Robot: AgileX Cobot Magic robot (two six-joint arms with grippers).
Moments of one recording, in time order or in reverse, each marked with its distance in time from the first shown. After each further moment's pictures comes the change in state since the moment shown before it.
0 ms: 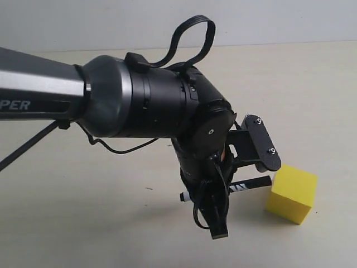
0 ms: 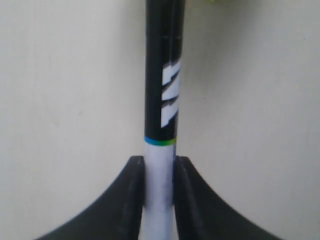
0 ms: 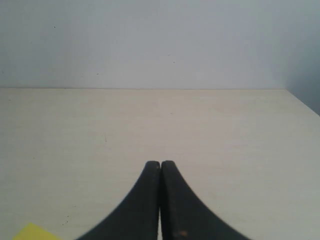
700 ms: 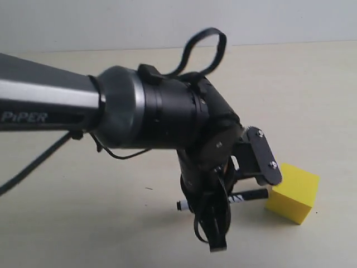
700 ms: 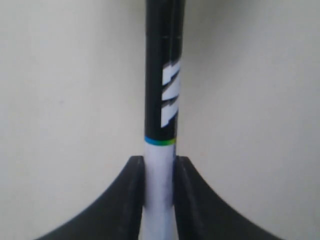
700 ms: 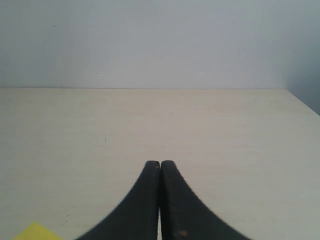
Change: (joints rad) left arm -0.041 0.029 -0.005 0.024 0.042 -0.017; right arm 0.000 0.000 0.000 0.000 0.000 0.000
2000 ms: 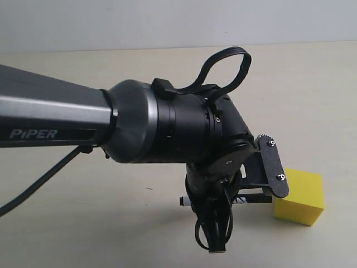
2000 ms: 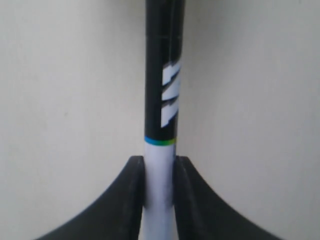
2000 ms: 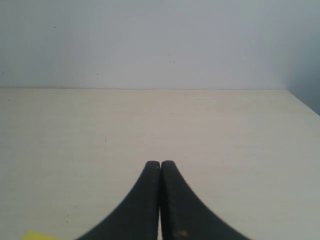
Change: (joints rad) left arm -0.035 0.010 -0.011 0.100 -0.004 -0.015; right arm 0.000 0.000 0.000 0.000 0.000 0.000
